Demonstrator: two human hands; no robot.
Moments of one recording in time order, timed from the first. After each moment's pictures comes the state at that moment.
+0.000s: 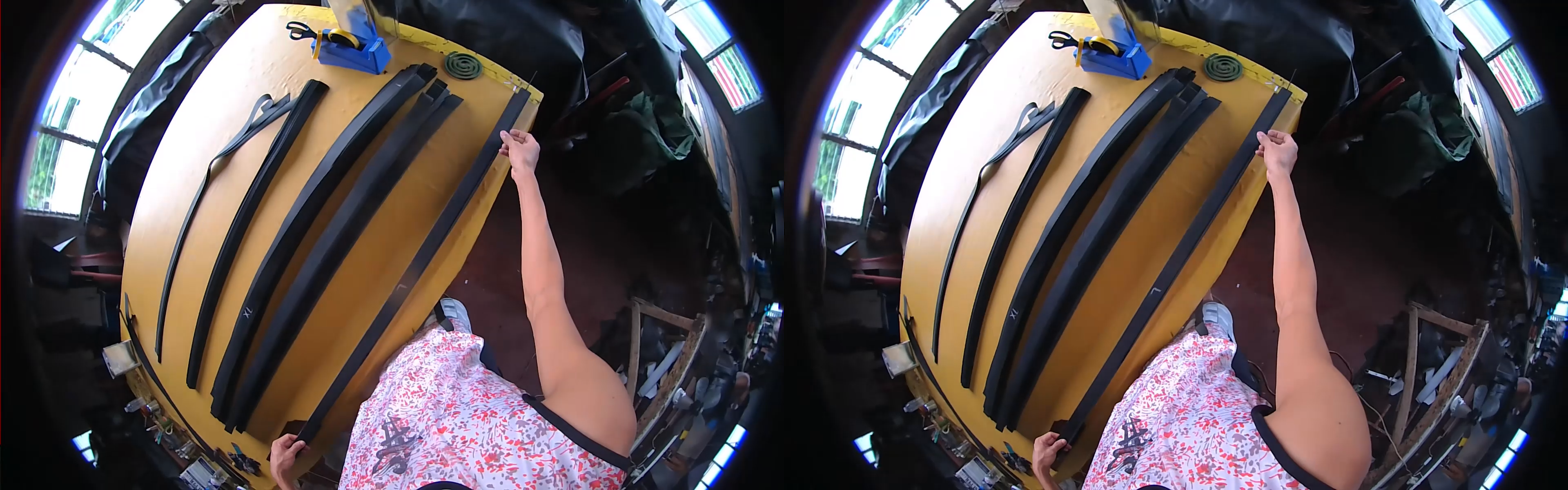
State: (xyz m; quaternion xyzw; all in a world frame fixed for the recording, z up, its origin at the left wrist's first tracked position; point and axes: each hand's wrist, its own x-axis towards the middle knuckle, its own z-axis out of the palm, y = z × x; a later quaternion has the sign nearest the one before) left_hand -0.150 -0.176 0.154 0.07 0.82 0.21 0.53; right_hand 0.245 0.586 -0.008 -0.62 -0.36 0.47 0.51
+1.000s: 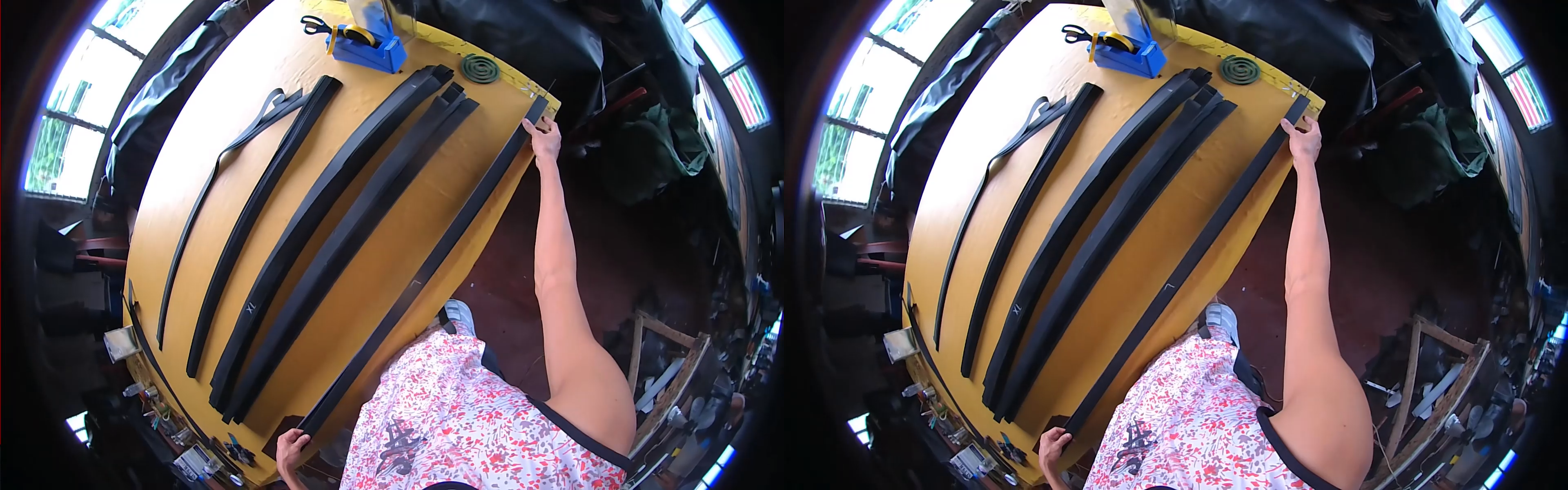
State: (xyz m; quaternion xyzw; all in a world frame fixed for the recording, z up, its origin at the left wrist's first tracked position) left_hand -0.128 -0.183 0.136 0.08 0.85 0.18 0.48; right_hand 0.271 0.650 -0.018 -0.73 -0.45 0.32 0.40
